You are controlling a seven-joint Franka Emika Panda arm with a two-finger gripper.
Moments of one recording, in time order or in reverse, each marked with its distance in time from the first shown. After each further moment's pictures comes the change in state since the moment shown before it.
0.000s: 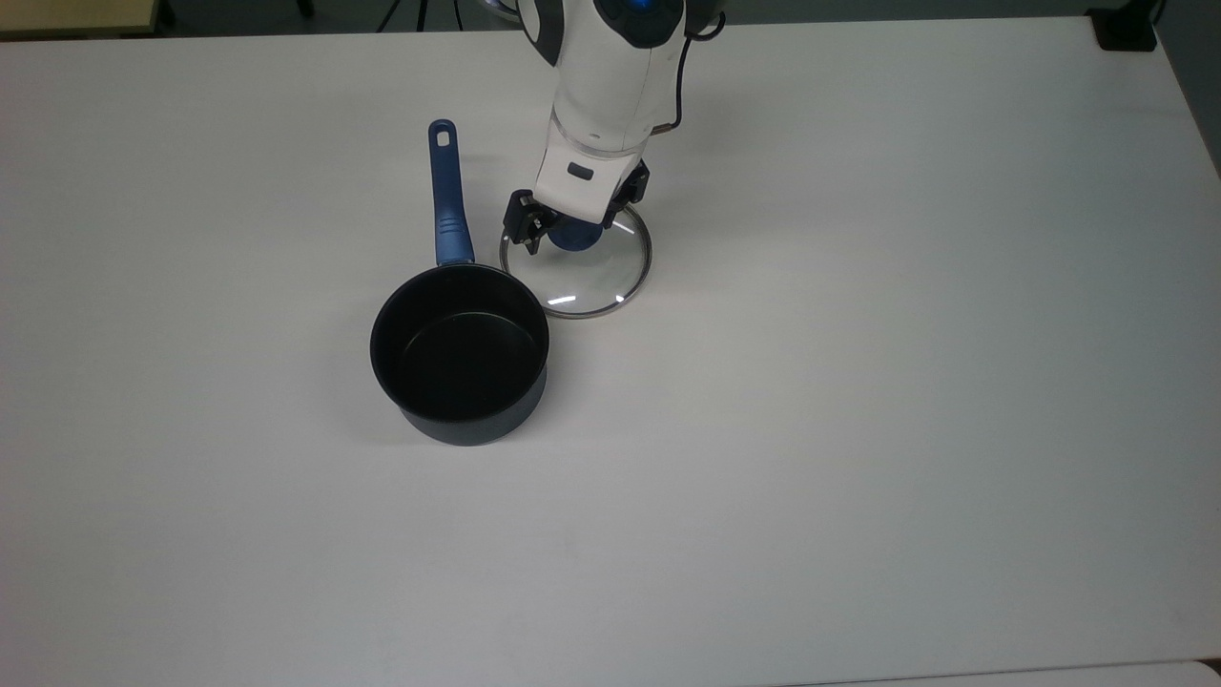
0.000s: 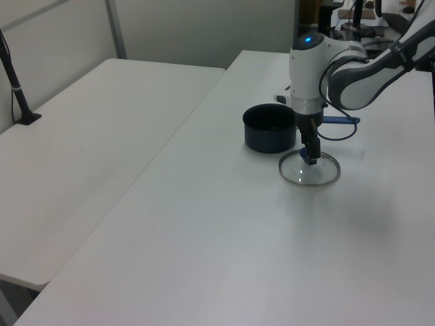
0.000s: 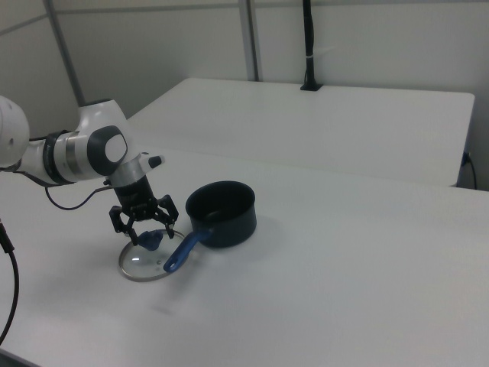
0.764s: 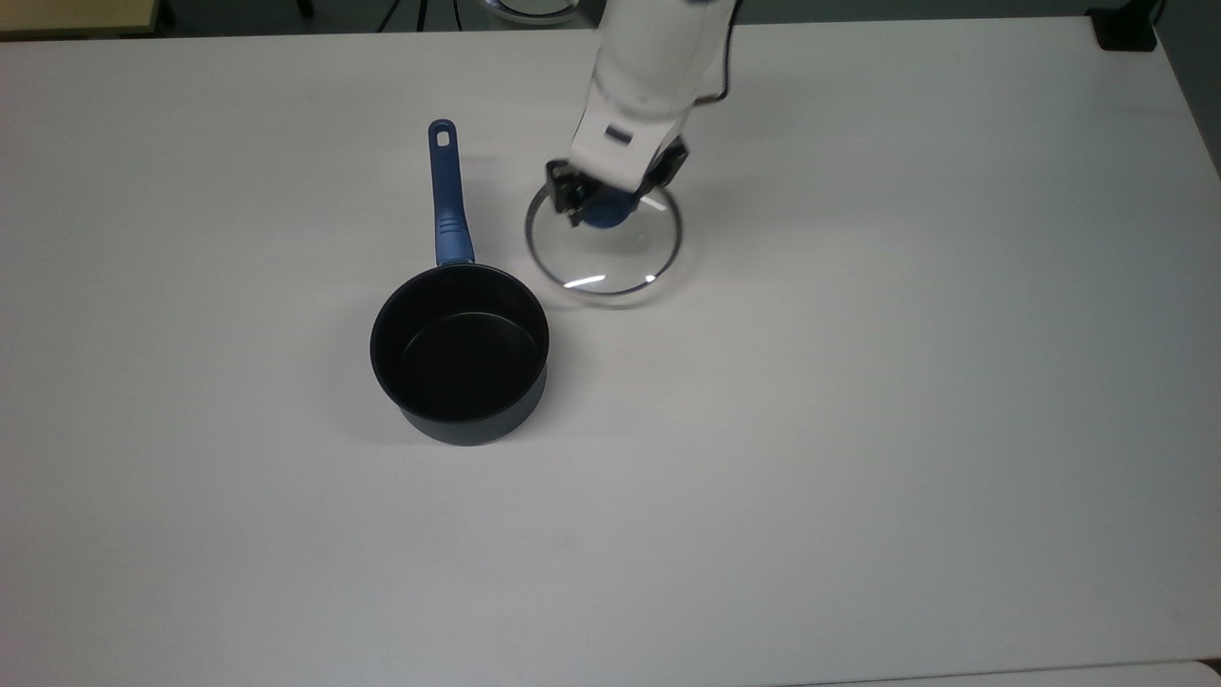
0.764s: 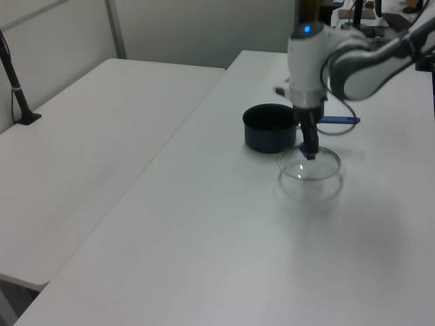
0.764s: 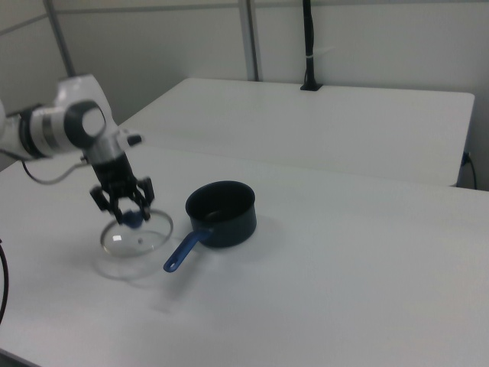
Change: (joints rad) arm 0.006 -0.051 0.072 0.089 0.045 -0.144 0.111
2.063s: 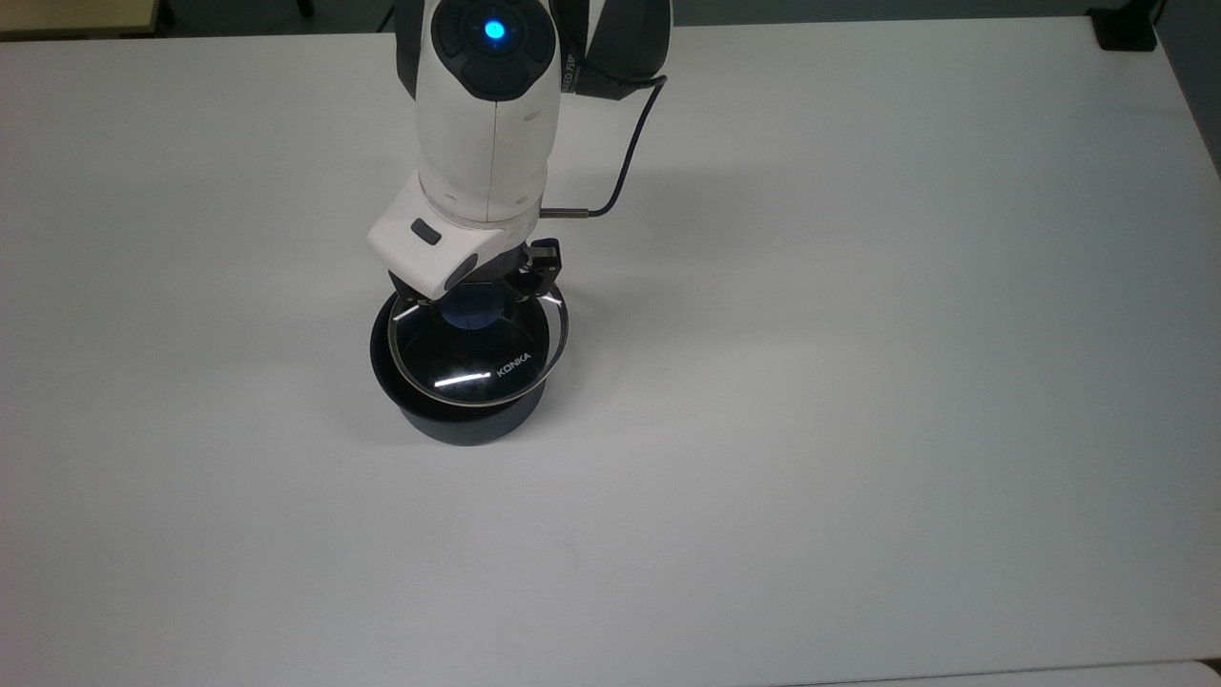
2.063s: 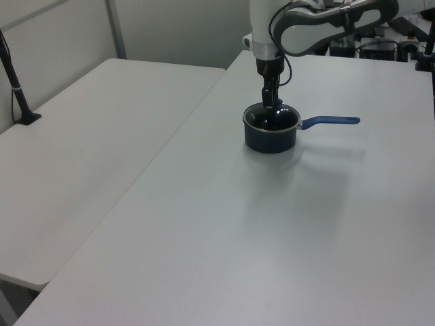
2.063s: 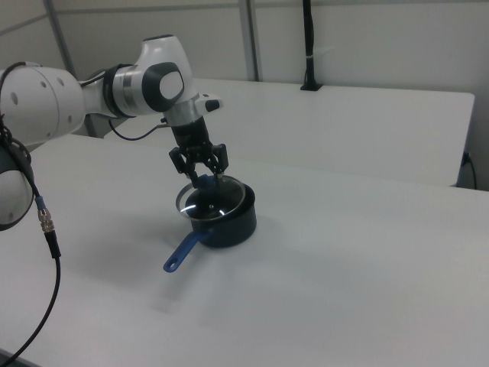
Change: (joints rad) arm -0.041 0.339 -0.169 0.577 -0.003 -0.178 0.003
